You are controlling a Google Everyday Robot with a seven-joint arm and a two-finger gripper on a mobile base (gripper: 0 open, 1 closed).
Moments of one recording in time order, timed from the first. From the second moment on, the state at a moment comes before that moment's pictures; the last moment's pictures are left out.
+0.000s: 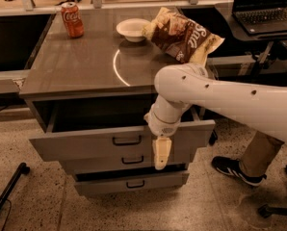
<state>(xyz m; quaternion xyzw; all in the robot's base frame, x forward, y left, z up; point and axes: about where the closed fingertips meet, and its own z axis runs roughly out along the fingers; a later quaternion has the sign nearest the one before) 0.523 -0.035 0.664 -0.76 0.64 0.08 0.10</state>
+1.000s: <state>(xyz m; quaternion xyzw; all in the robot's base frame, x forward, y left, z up) 0.510 -0.053 0.656 -0.75 0.66 0.08 0.09</state>
